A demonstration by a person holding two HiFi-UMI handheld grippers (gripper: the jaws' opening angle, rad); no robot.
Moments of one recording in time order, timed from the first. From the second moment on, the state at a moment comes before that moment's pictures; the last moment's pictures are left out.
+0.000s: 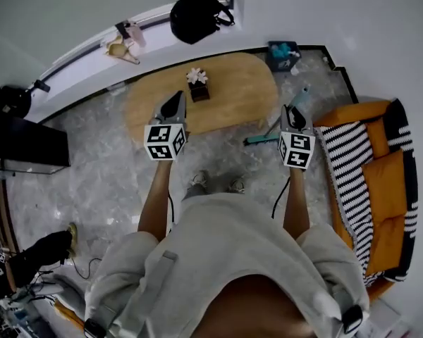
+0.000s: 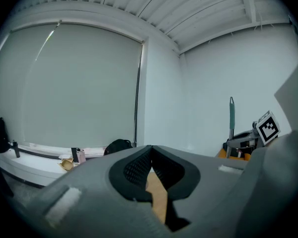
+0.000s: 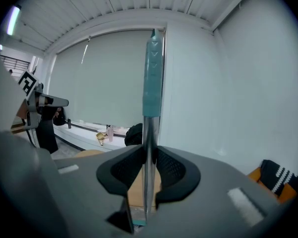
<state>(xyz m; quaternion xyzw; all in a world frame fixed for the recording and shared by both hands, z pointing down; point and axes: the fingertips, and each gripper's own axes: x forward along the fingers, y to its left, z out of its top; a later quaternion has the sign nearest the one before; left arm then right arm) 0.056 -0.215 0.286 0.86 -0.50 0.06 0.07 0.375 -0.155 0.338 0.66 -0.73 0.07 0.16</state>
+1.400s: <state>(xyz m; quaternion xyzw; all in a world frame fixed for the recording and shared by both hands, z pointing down) -0.286 -0.153 0.309 0.80 -0.58 0.03 0.11 0.040 -0.148 0.372 0.58 -0.78 0.06 0.23</state>
